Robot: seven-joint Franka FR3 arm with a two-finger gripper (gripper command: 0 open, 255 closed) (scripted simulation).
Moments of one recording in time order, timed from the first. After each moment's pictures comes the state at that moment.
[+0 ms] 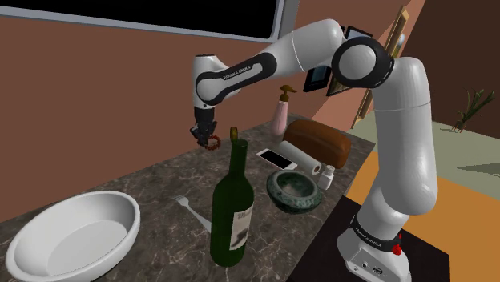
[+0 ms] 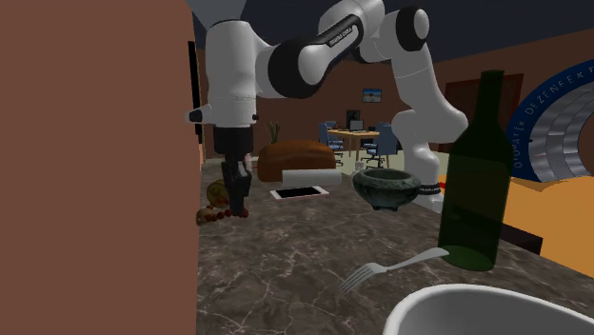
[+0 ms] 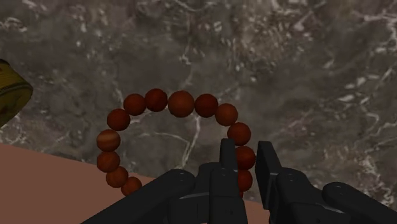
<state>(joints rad) 0.13 0.47 0.16 -1.65 -0.10 2.11 0.15</state>
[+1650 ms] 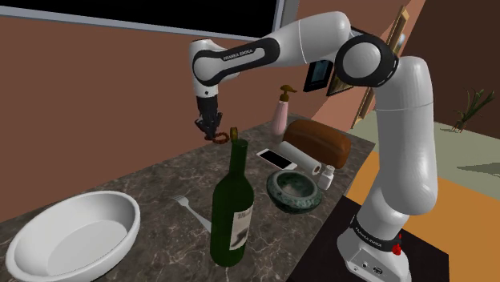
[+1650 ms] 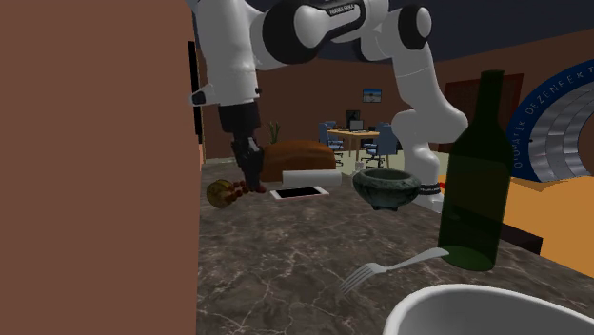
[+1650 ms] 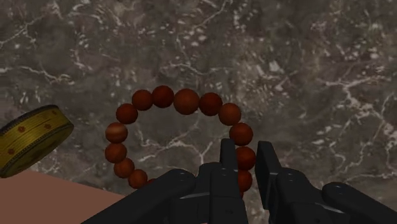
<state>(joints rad) 0.13 0.44 0.17 -1.54 -0.09 1.81 0.13</state>
